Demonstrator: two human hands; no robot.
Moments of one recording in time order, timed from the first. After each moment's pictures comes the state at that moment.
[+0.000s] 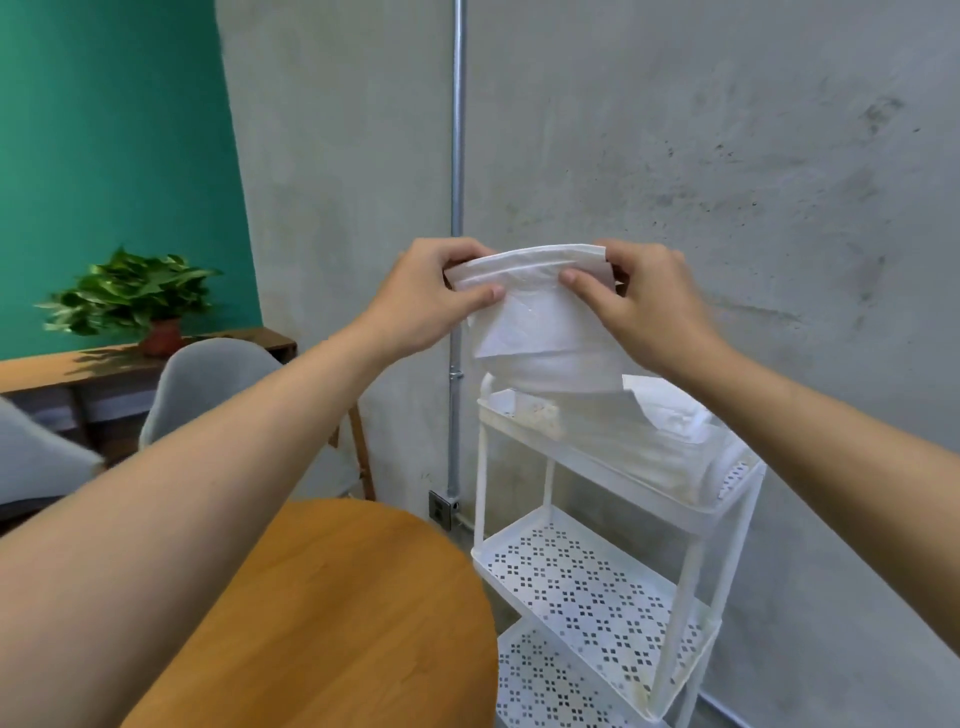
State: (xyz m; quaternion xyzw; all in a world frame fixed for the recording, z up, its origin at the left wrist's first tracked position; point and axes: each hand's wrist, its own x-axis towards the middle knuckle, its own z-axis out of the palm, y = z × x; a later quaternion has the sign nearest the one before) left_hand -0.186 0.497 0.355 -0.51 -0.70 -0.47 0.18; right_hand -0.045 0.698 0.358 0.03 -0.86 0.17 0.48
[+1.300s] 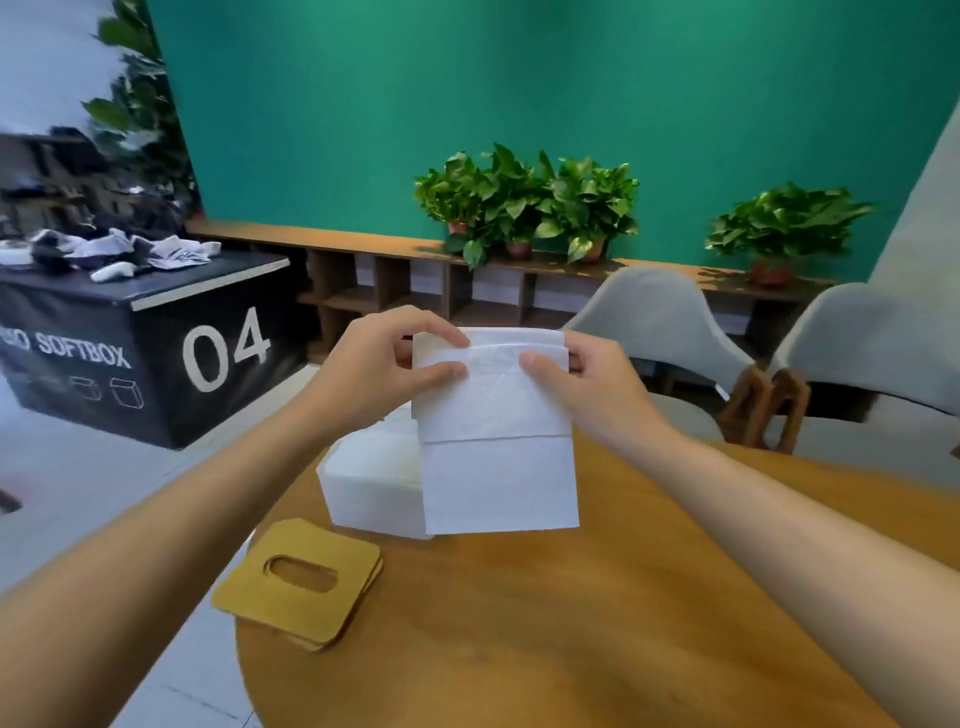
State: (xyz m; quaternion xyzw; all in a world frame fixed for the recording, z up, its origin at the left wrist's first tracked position) left_hand 0.064 -0.230 0.201 0.02 -0.90 -0.33 0.30; right_hand -0.073 -0.025 0.190 0.41 -0.74 0.53 -0.01
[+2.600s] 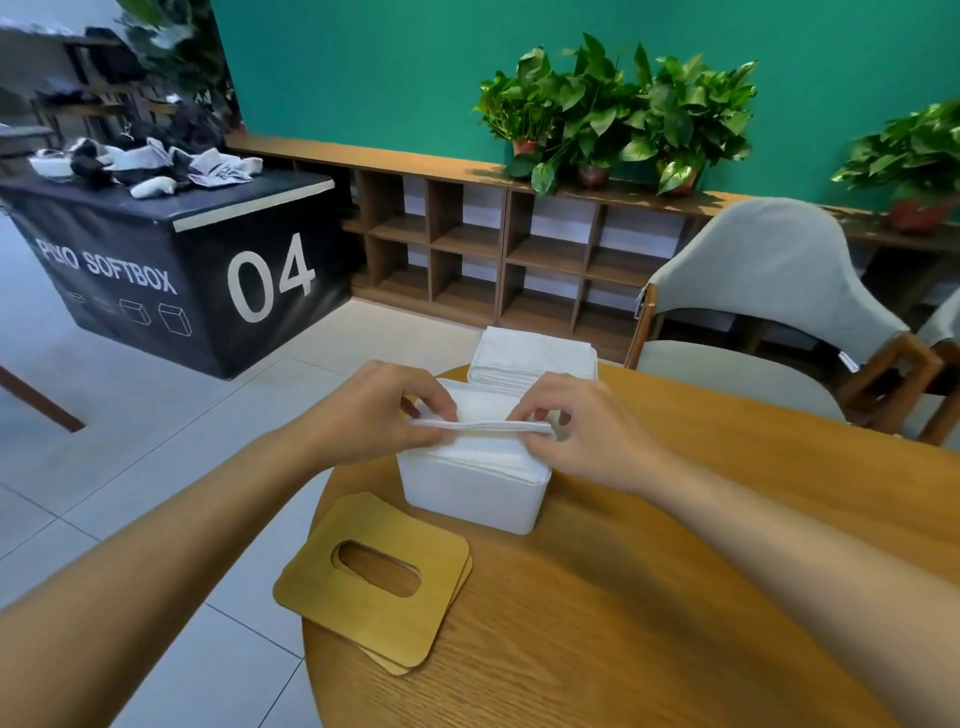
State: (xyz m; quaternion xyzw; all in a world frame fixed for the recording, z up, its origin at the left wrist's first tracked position) left_hand 0.067 -0.391 0.068 0.04 -0.95 -0.27 0.13; right_hand -0.100 -0.168 0.065 0.58 -0.76 0.31 -0.02
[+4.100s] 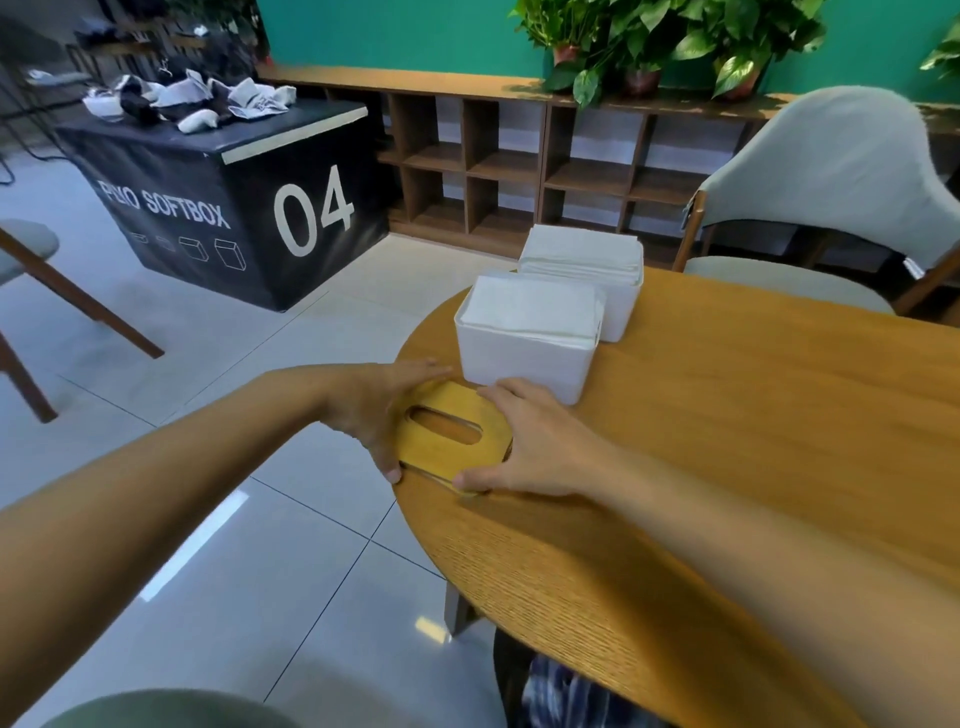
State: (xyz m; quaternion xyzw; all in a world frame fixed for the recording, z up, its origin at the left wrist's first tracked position) left_hand 0.164 -0.391 0.029 0.06 -0.96 -0.17 -0.23; right_hand 0.044 -0.163 0.004 0.55 -0.81 0.17 -0.15
